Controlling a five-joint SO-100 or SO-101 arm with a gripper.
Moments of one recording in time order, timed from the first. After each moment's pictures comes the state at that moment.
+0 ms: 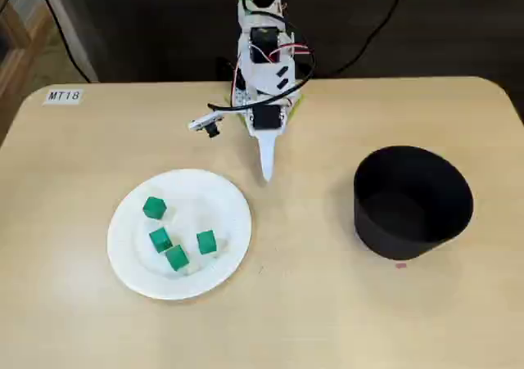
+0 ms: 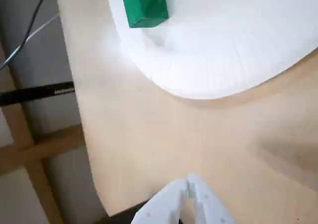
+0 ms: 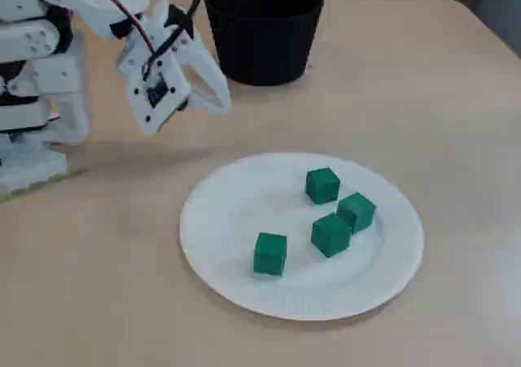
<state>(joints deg) -0.6 186.0 173.4 53.3 -5.1</state>
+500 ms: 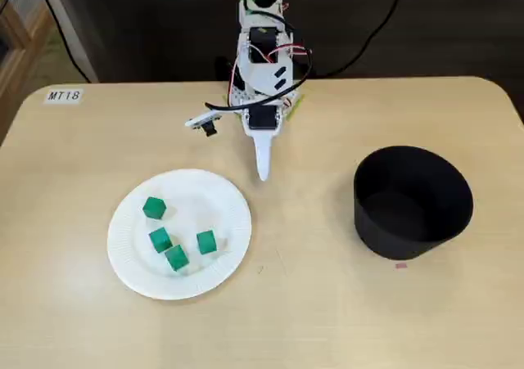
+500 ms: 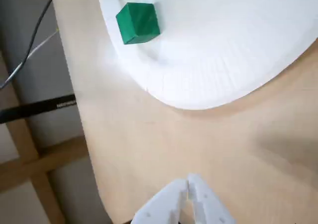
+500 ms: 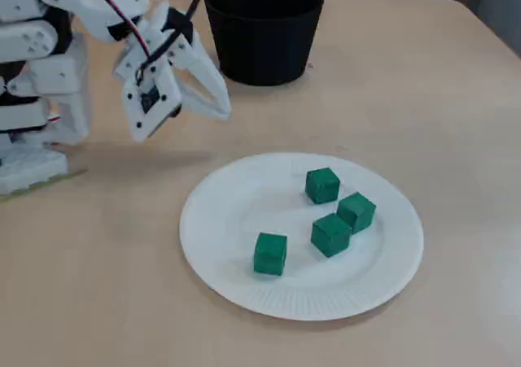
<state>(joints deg) 1.8 186.0 173.4 53.8 -3.5</state>
